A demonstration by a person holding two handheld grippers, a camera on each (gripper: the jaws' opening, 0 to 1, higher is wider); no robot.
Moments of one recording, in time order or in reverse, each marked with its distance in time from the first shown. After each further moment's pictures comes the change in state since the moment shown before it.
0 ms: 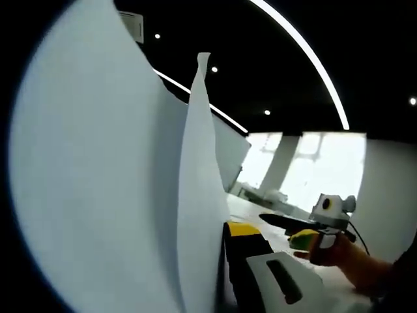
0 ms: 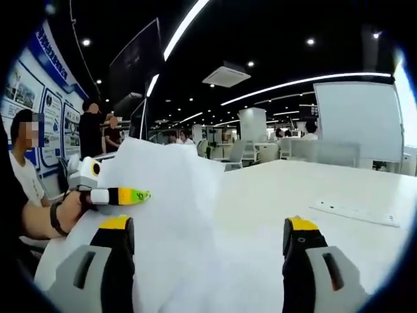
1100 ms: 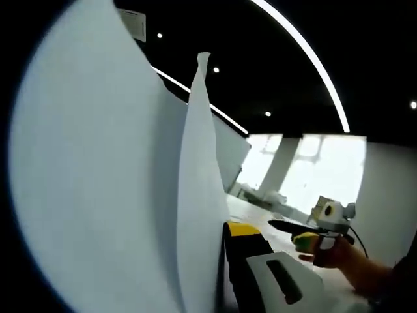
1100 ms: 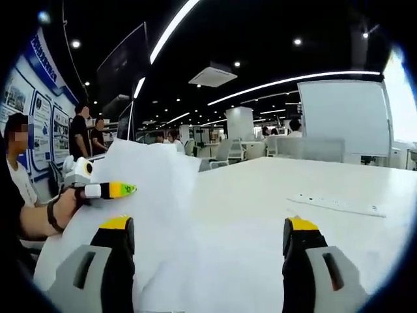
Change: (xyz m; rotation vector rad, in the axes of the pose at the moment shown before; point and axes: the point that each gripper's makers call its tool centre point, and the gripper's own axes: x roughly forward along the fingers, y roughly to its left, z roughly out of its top) left arm -0.001 0.000 0.001 -0.019 -0.004 -0.002; right arm -0.030 -0.026 -0.007 0.027 0.003 -0.085
